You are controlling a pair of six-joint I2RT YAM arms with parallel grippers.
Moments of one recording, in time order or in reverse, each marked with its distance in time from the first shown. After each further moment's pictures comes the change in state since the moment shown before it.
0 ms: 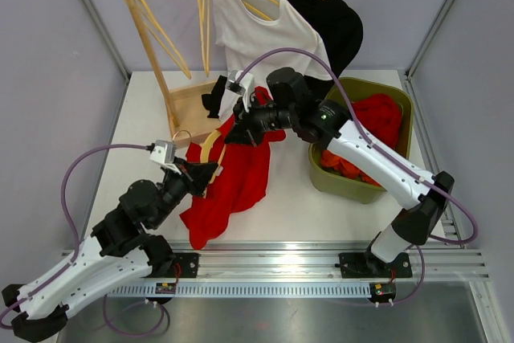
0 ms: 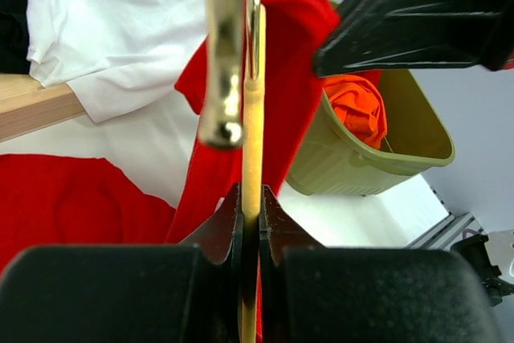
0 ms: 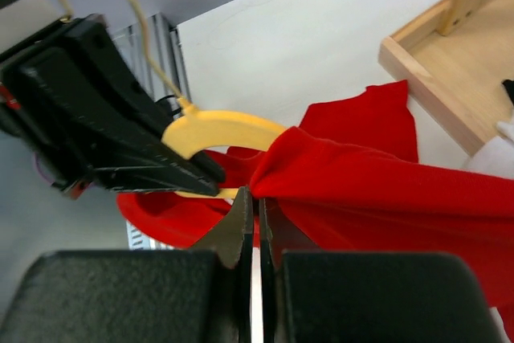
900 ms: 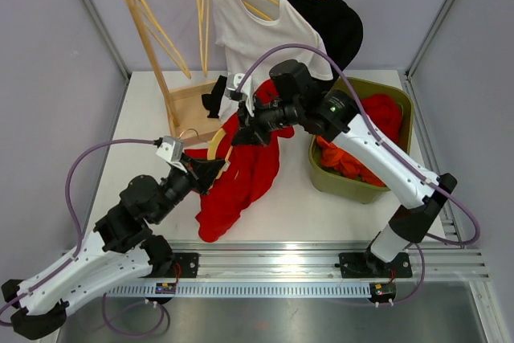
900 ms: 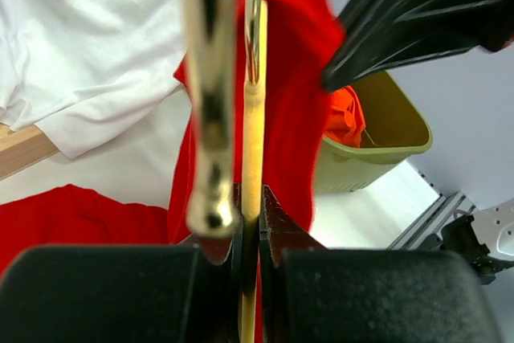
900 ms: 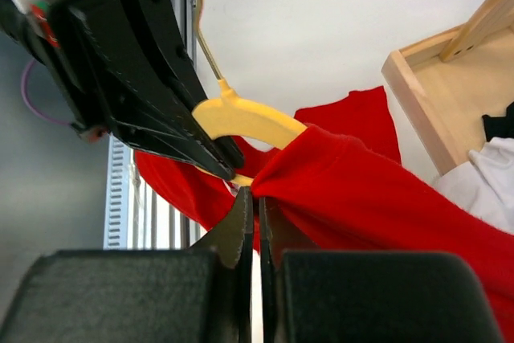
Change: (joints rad) left arm -0.004 0.057 0.023 0.100 0.099 0.095; right arm -0.009 -0.002 0.160 -0.229 -0.117 -0.258
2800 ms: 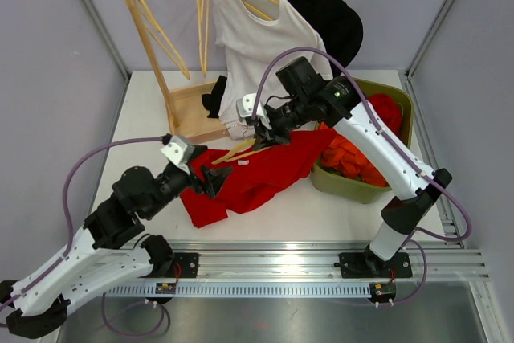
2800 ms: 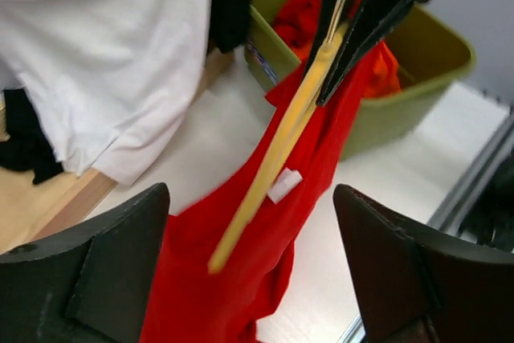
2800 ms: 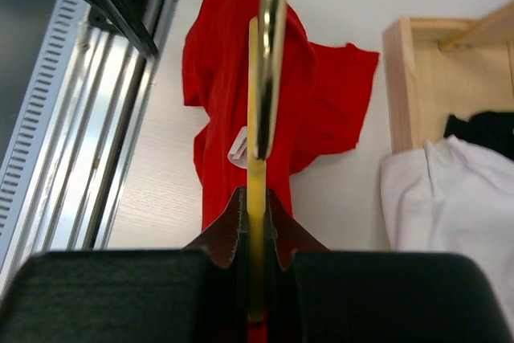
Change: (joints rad) left arm 0.013 0.085 0.161 -0.161 0.143 0.338; right arm -0.069 0.096 0.146 -0.452 -0.121 -0.699
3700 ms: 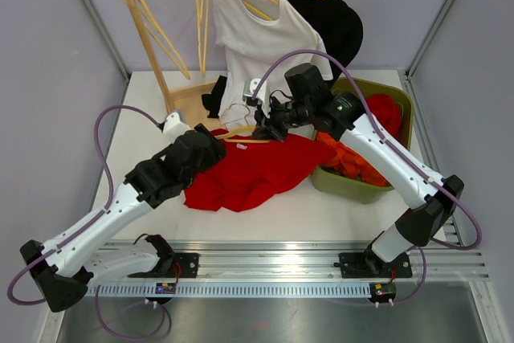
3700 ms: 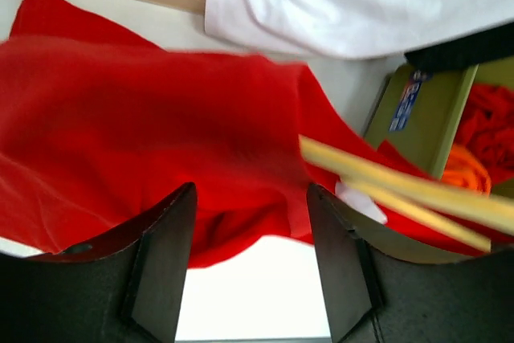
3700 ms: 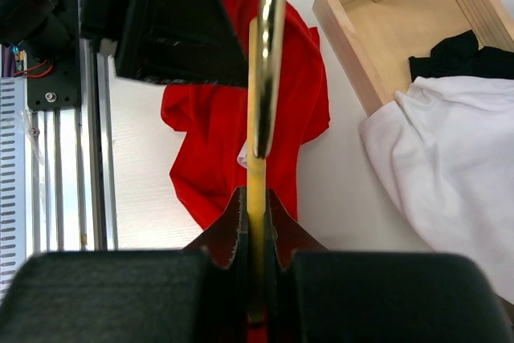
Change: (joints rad) left arm 0.090 0.417 0.214 -0.391 -0.457 -1.019; right arm -0.056 -0.125 -0.313 0.455 0.174 0.444
